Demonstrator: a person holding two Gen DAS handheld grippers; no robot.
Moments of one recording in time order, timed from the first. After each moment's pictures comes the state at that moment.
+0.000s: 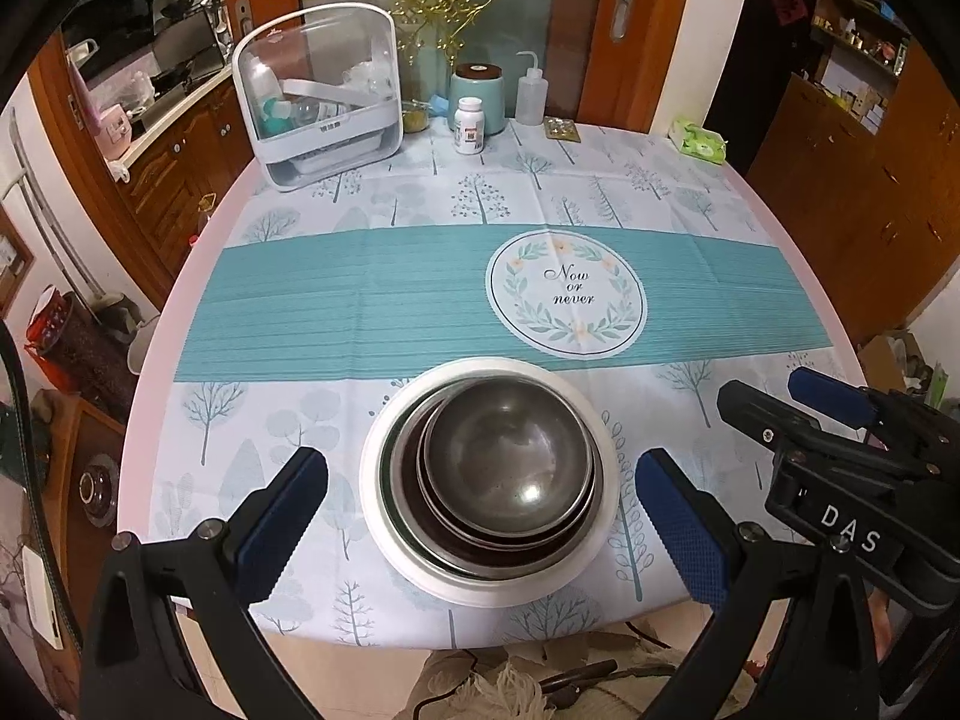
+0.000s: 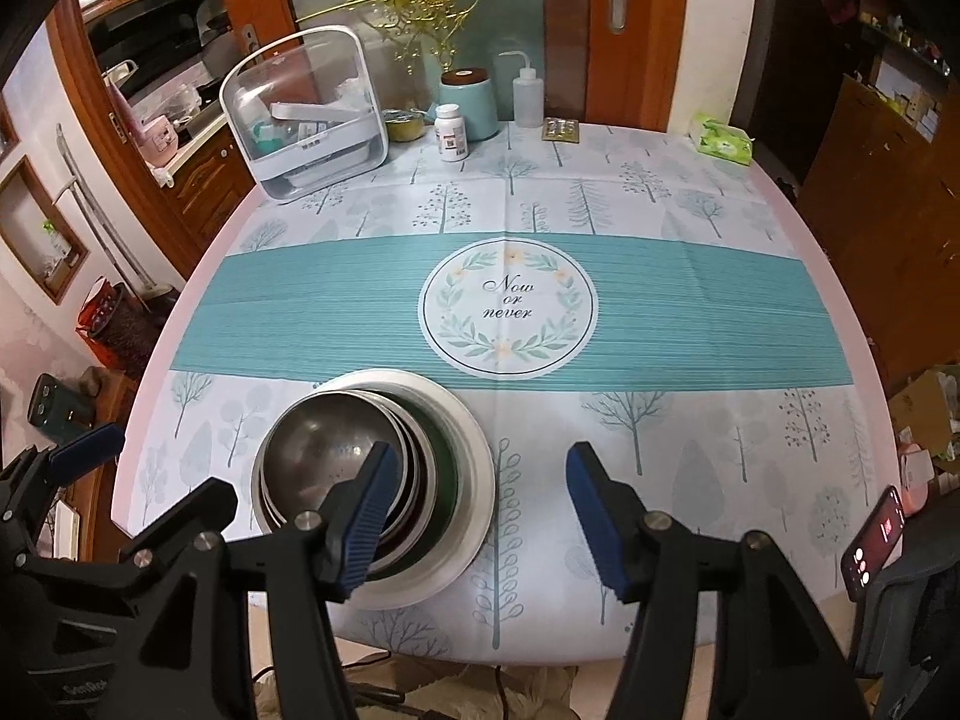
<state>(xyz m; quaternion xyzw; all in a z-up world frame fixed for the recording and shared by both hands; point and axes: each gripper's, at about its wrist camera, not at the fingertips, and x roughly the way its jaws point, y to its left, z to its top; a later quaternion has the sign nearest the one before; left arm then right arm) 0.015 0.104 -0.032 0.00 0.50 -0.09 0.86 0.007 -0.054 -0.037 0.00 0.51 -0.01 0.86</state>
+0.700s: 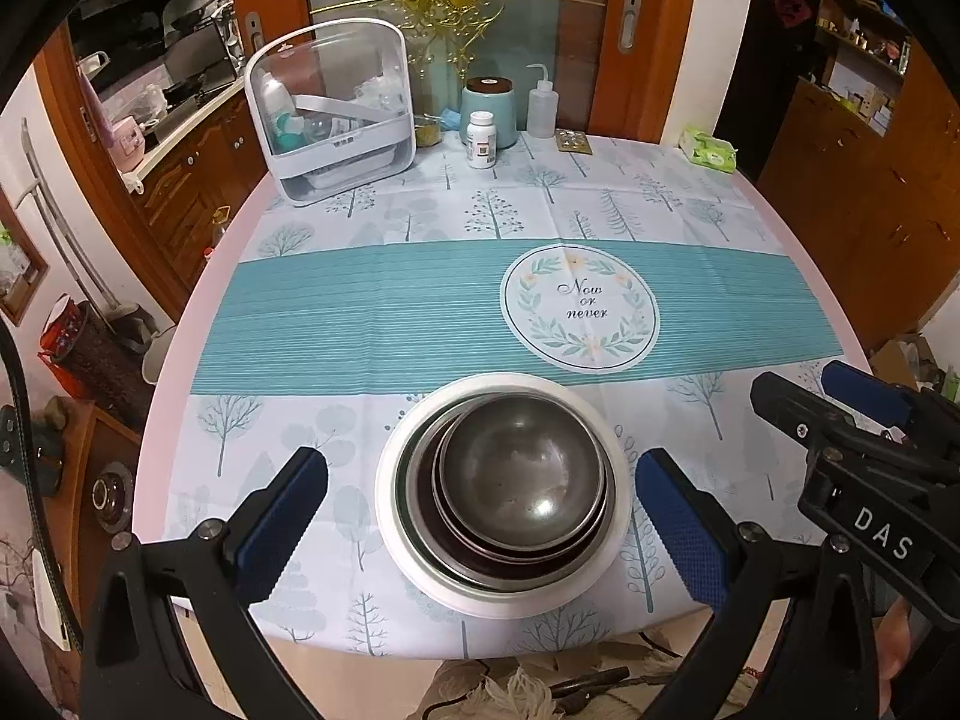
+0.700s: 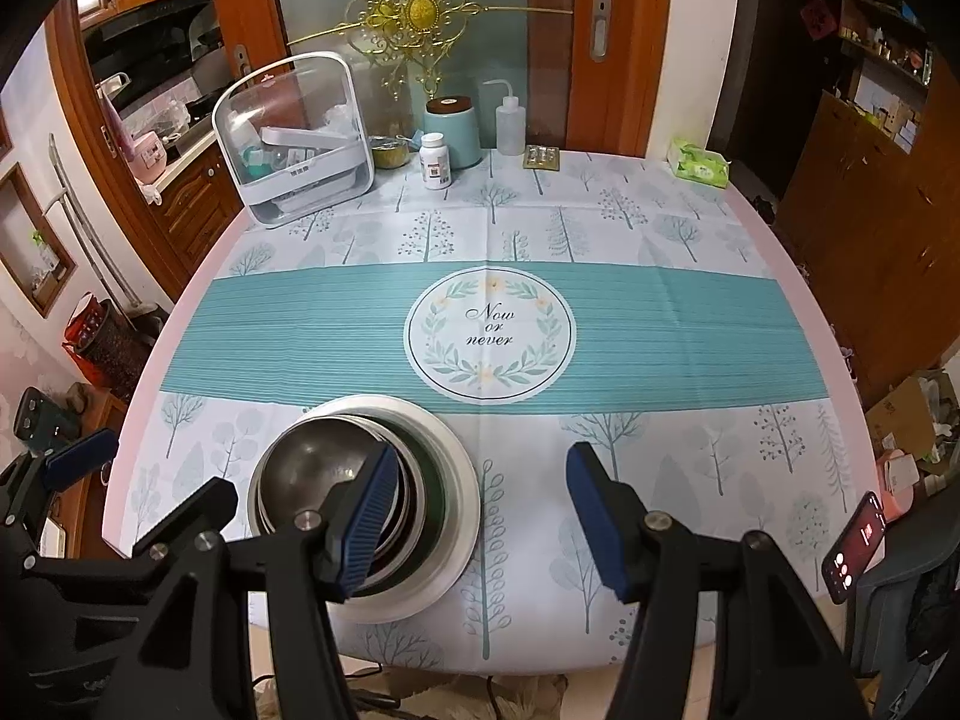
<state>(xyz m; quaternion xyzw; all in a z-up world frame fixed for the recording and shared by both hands) 0.018 0.104 -0.028 0.01 0.49 -0.08 0.87 0.002 -0.053 -0.023 -0.01 0.48 -0.03 0.87</state>
